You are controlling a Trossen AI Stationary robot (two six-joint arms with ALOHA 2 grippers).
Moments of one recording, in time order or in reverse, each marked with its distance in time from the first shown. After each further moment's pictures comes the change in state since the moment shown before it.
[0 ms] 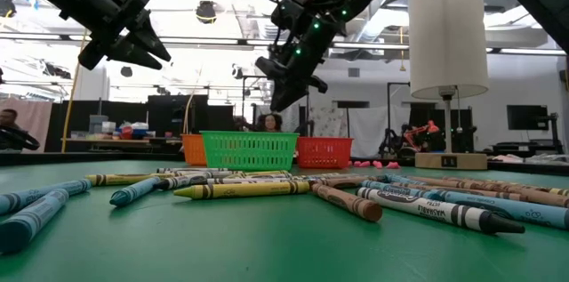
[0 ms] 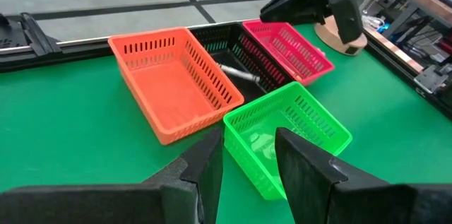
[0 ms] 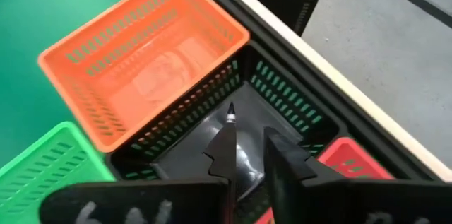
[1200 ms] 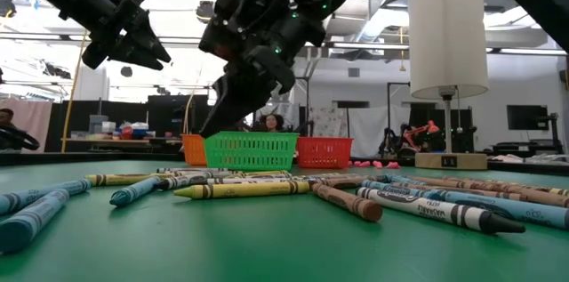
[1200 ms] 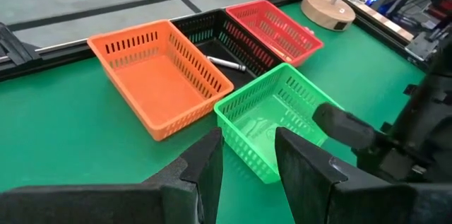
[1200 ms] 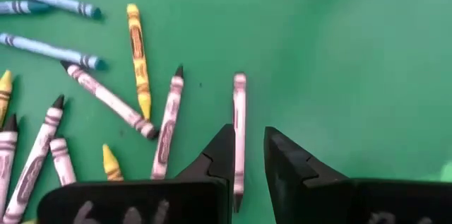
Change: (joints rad) left arm 0.000 0.000 0.000 -0.008 0.068 0.088; right arm 0.370 0.157 0.006 0.071 -0.482 -0.709
